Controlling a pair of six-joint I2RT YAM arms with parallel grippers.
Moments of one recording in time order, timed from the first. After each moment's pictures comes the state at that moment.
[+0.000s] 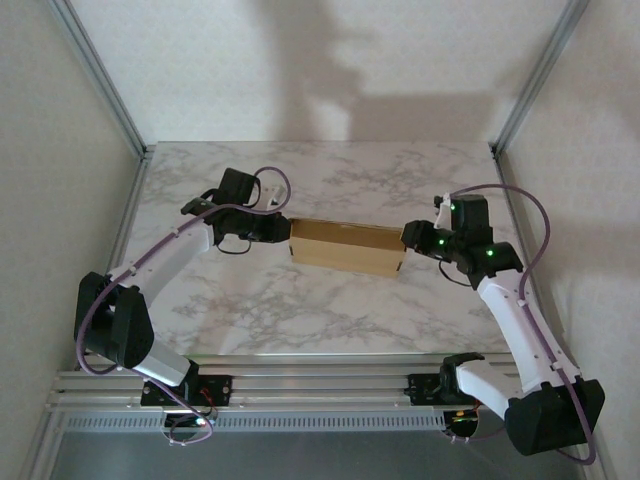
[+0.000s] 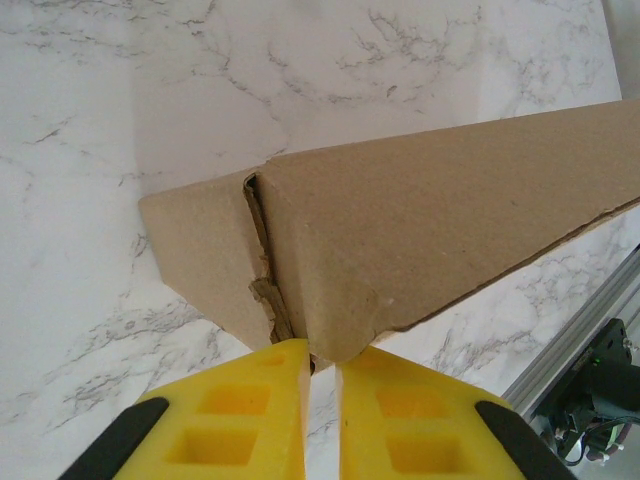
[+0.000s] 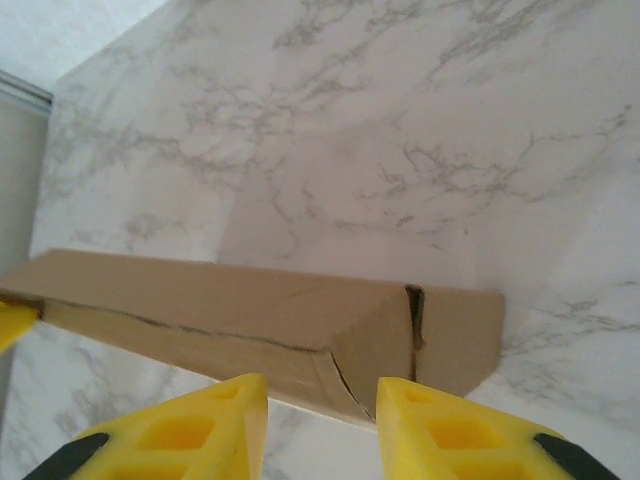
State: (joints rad) left arm -0.37 1.52 1.21 -0.63 0.49 -0.29; right arm 0.21 1.04 0.96 -0.70 -0.31 0.45
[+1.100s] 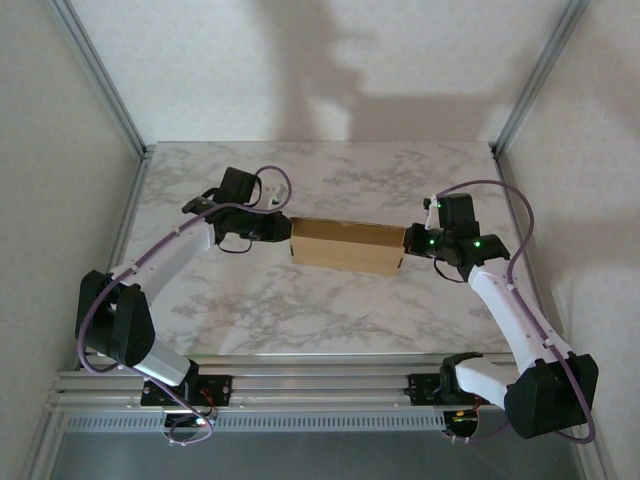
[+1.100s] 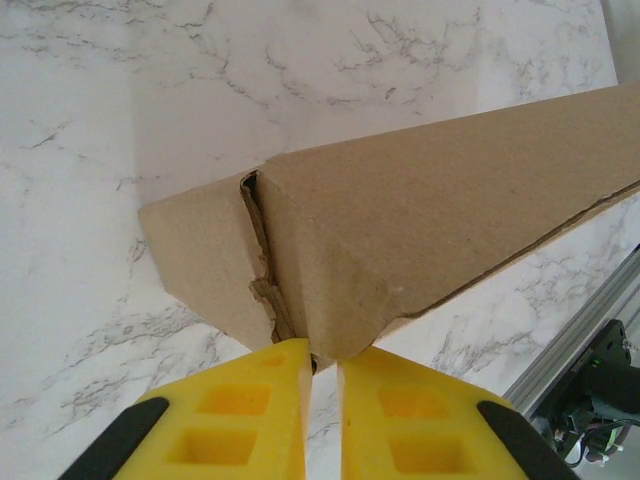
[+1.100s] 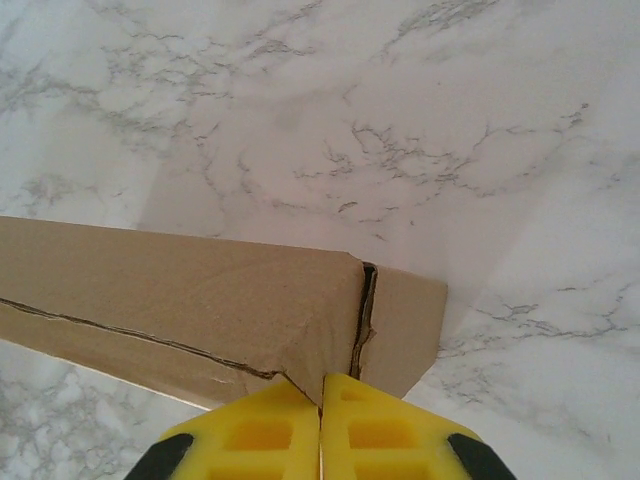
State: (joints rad) left arm -0.37 1.53 1.22 -0.63 0.49 -0.29; right arm 0.25 1.13 0.96 -0.68 -0.19 0.38
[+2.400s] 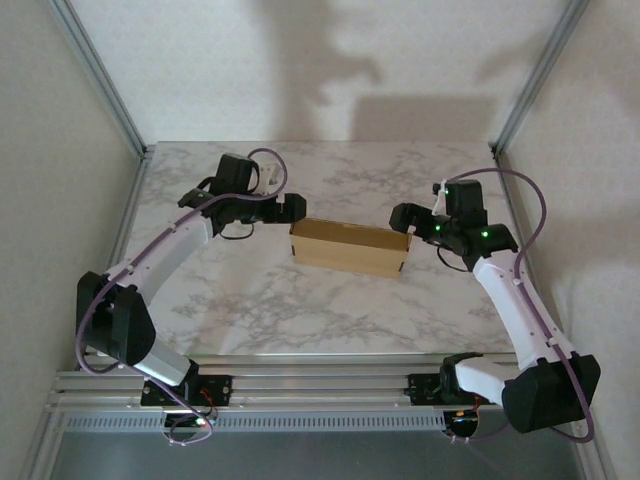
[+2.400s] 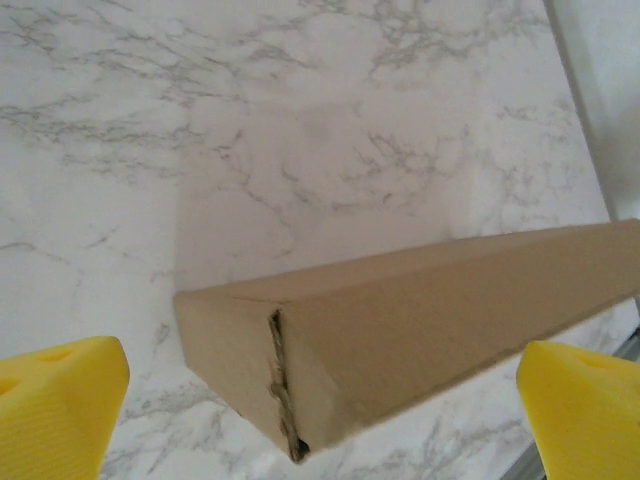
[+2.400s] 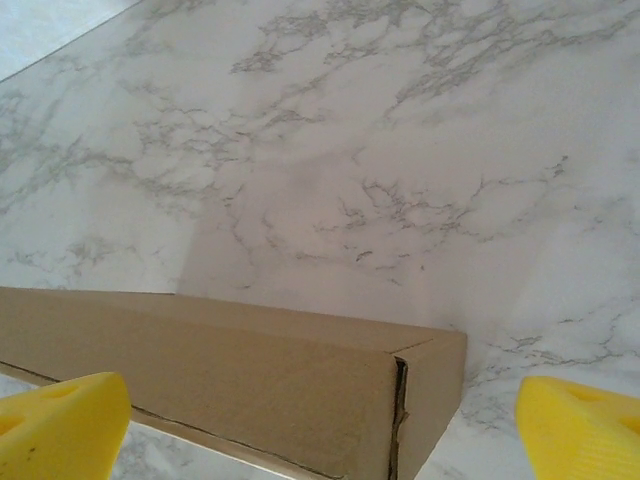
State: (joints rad) left arm -0.36 1.55 1.31 -0.55 0.40 -0.38; right arm 0.22 1.15 1.07 -0.71 -0.20 0.45
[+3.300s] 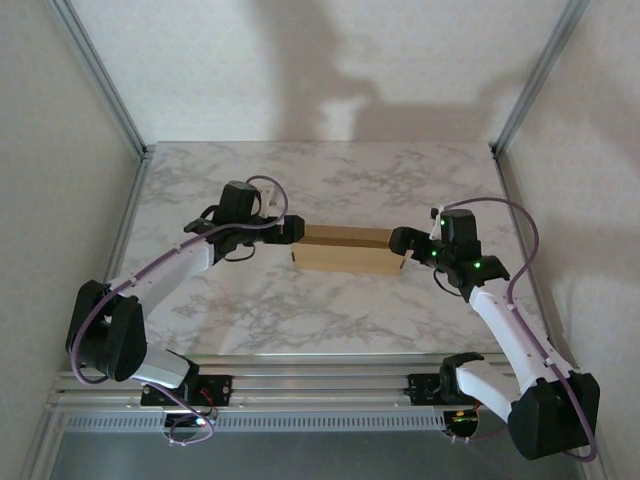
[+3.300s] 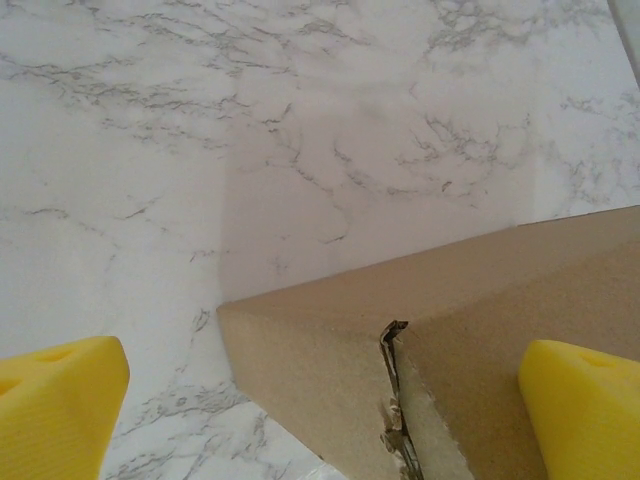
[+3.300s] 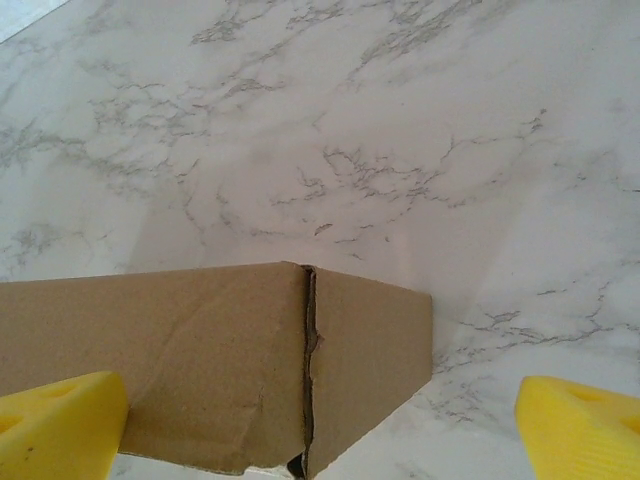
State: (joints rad) left arm -0.41 1.45 1.01 -0.30 0.29 -0.39; right arm 0.25 1.01 0.77 -0.50 -0.15 0.47
